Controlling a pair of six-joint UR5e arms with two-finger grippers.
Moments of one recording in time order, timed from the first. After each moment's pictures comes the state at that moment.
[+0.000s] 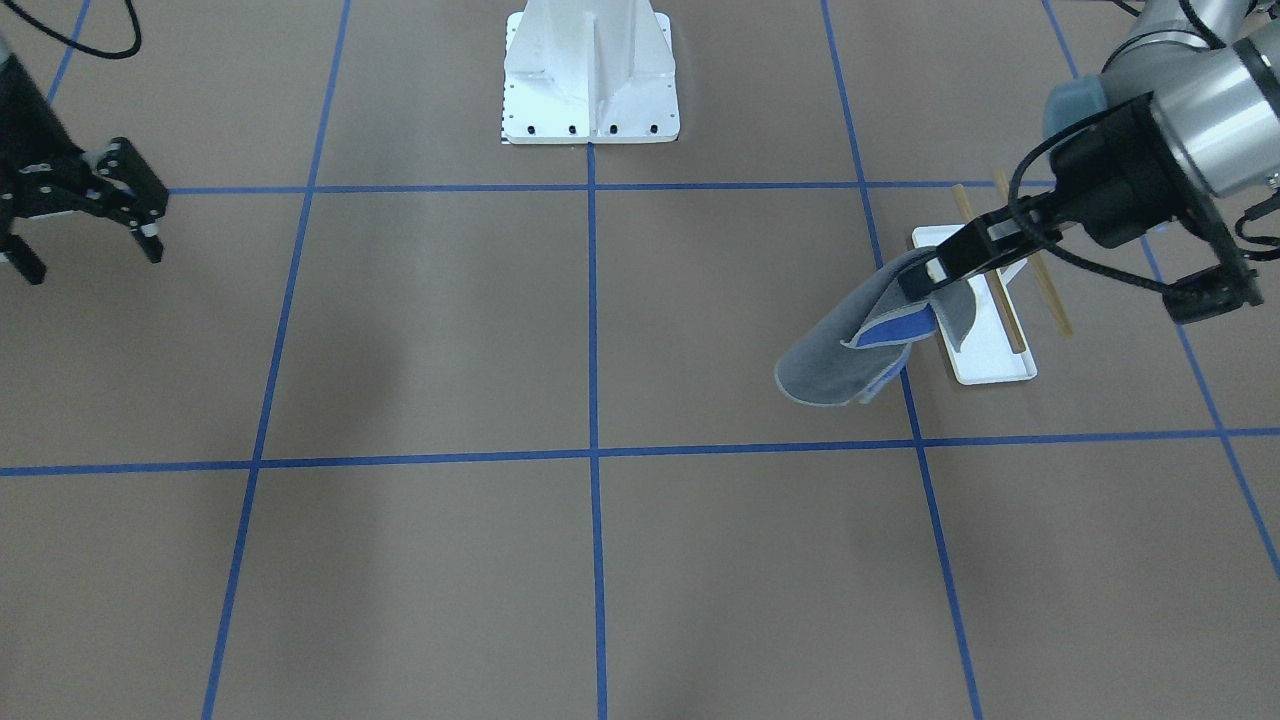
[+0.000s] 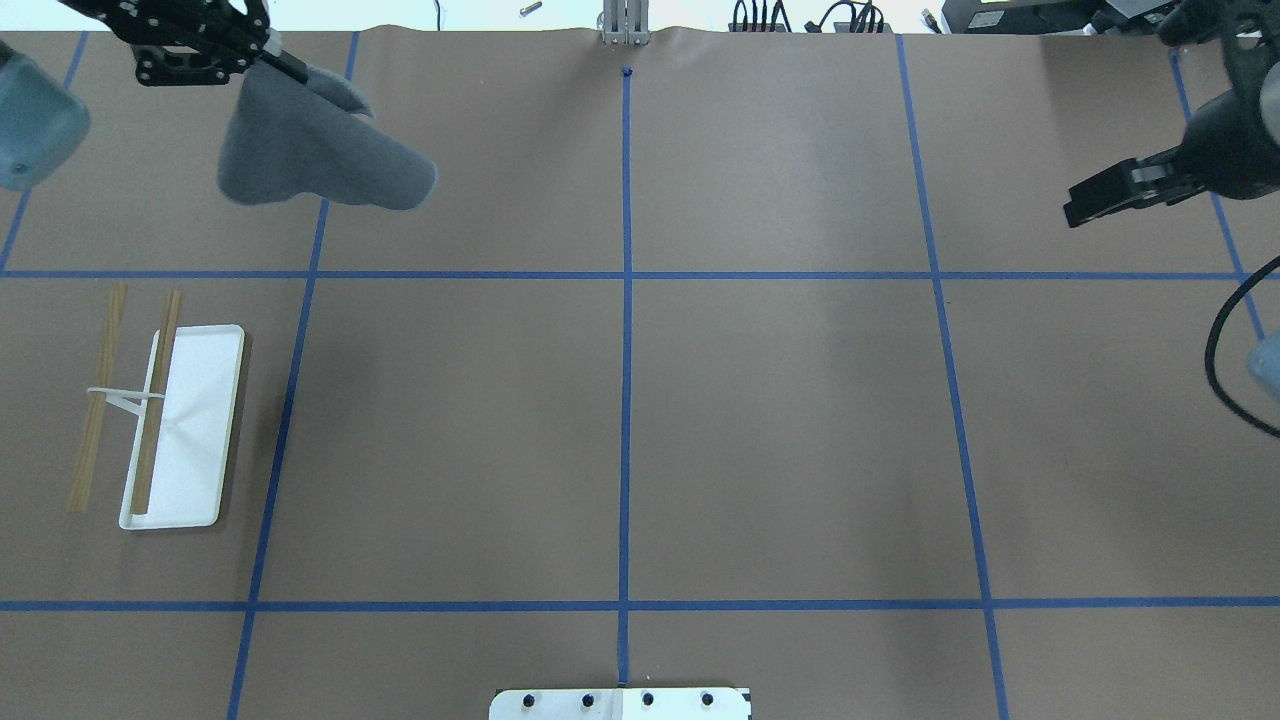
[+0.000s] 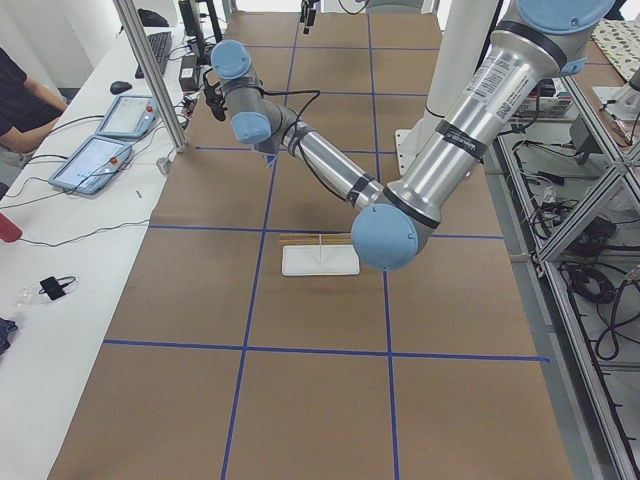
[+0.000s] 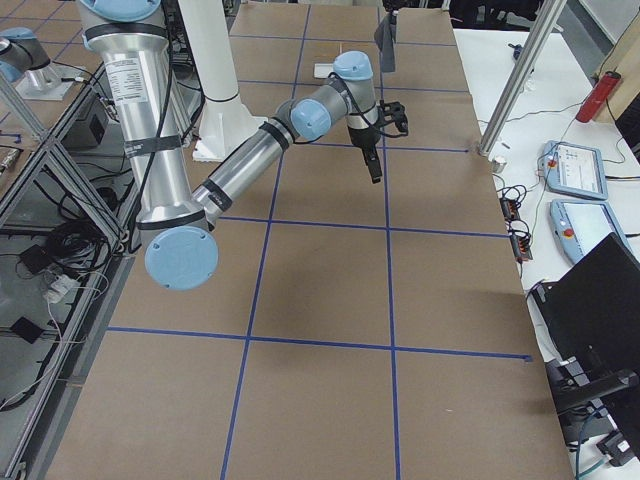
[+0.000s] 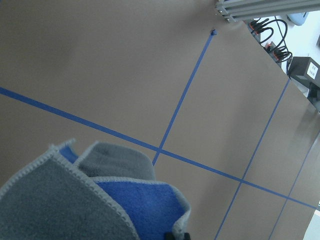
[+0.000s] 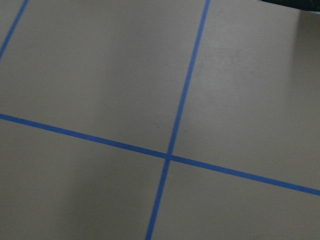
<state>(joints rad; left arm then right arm) -1.22 -2.09 -1.67 -2.18 -2.72 -1.65 1.15 -1.38 2.11 -1.71 2.15 0.46</state>
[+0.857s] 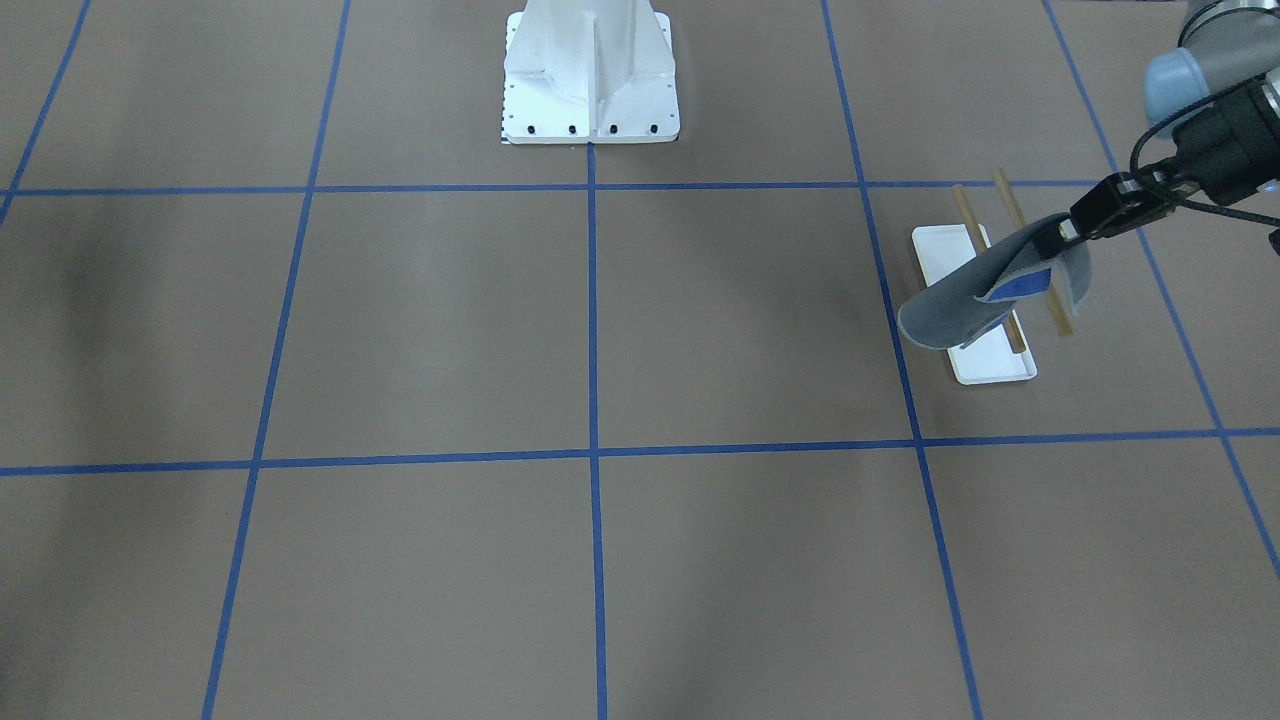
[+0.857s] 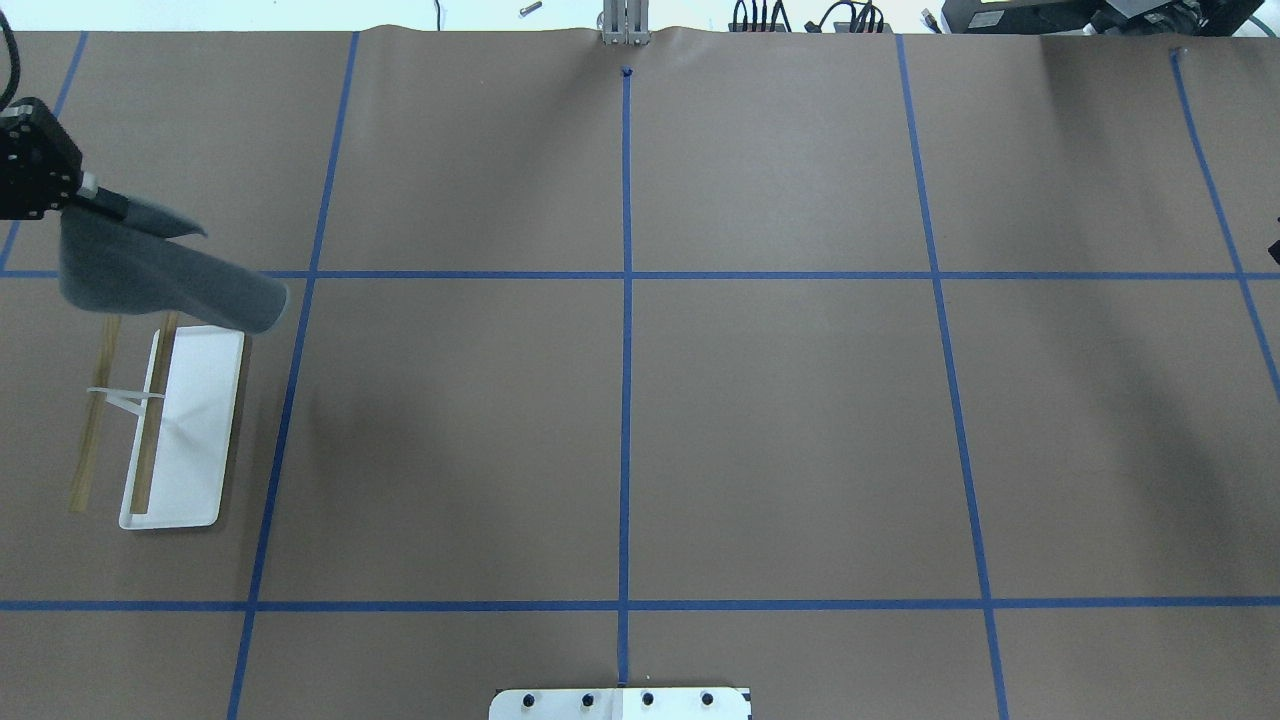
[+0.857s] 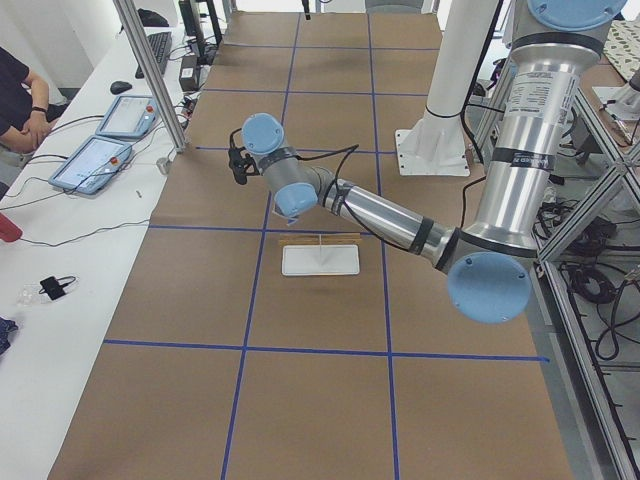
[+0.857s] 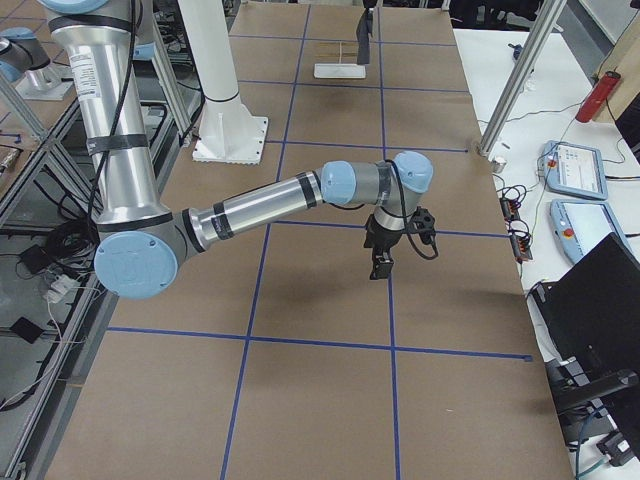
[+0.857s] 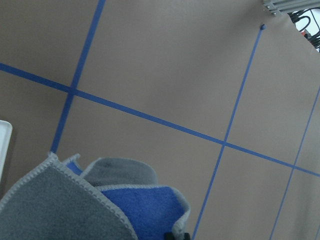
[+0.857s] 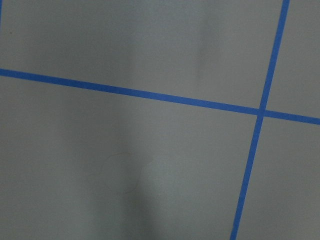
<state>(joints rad) -1.28 -1.71 -1.78 -2.20 -2.74 -1.27 1.39 -1.43 1.76 -1.94 2.32 -0.03</state>
